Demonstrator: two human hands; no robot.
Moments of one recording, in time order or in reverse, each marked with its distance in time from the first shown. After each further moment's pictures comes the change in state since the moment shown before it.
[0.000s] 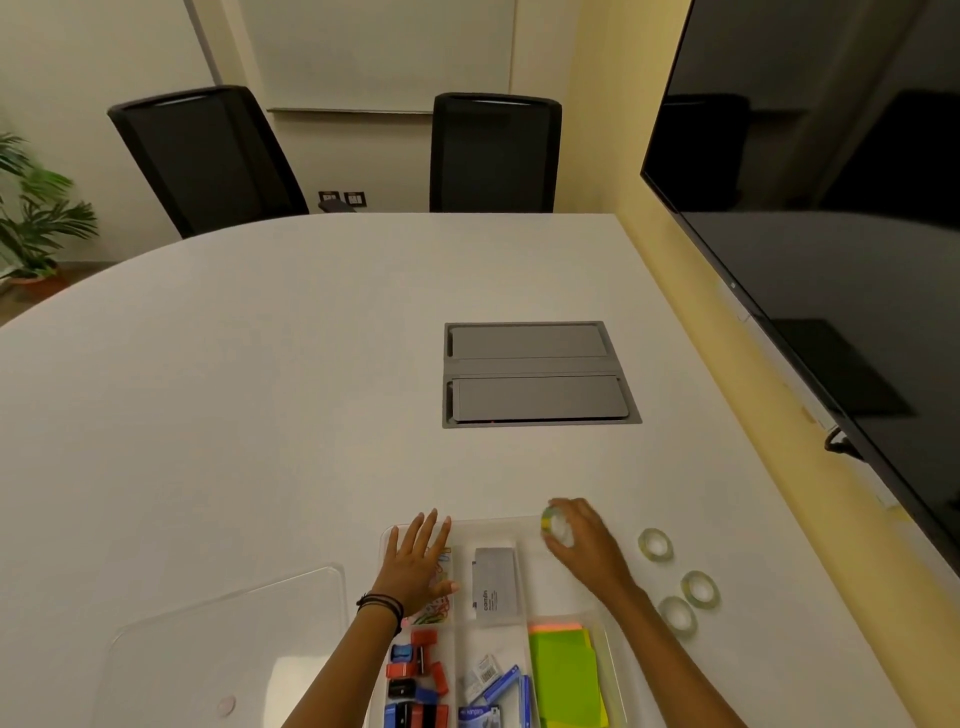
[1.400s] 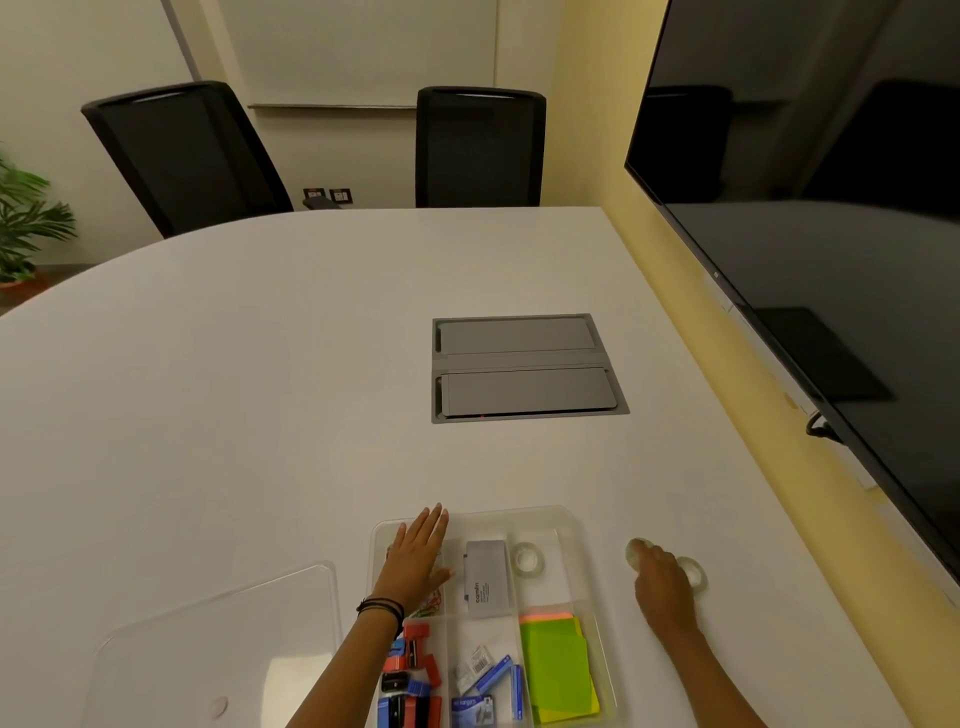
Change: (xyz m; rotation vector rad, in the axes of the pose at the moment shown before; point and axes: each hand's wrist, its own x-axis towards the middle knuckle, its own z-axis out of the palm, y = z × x) left_hand 0.000 0.021 0.007 -0.045 0.005 0.095; right_hand -0.059 0.122 -0.012 -0.439 0.100 0.274
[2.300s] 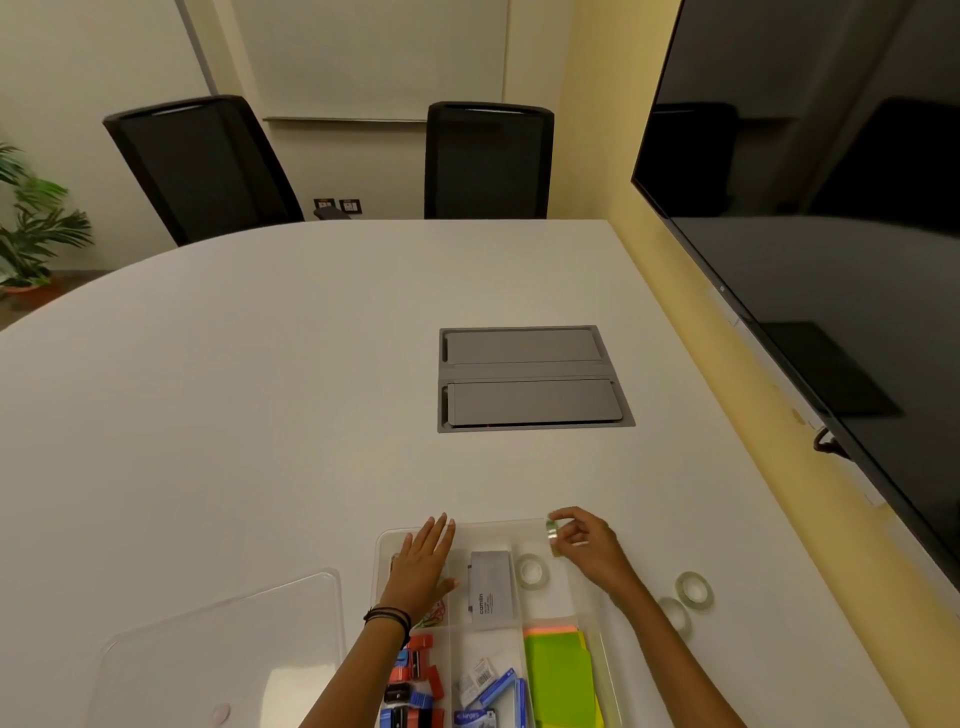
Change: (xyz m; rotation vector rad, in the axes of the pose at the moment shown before) left_hand 0.001 0.002 -0.001 -0.031 -0.045 -0.002; right_hand 0.021 -0.115 -0.061 0.807 -0.299 0.005
